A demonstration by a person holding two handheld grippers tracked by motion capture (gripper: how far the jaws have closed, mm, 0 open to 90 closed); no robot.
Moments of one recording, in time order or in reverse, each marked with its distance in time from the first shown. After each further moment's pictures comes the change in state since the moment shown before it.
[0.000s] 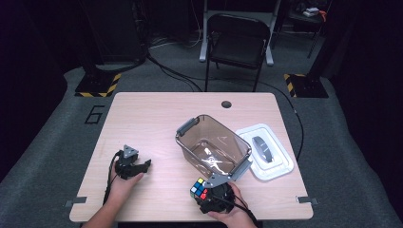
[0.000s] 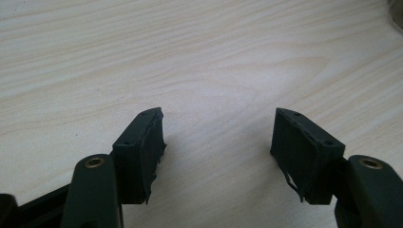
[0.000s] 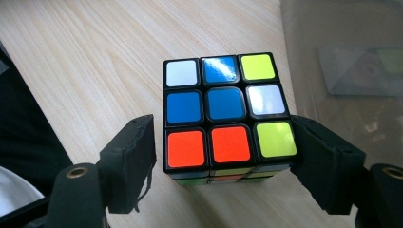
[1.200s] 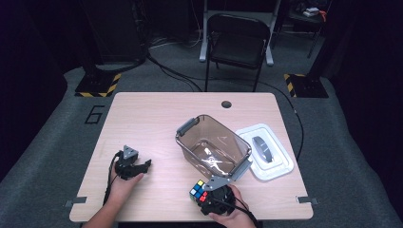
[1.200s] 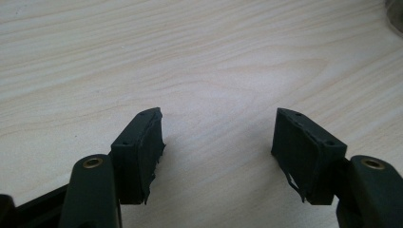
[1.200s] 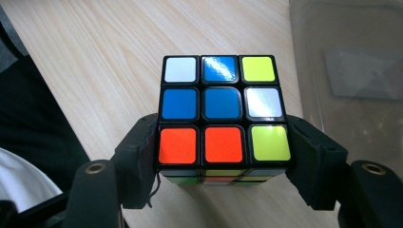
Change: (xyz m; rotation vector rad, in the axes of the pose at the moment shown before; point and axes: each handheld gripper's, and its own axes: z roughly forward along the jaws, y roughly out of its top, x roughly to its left) left arm 0.000 -0.002 0.001 -0.024 0.001 -0.001; right arm 0.004 0.000 -0.008 -0.001 0.010 -0.044
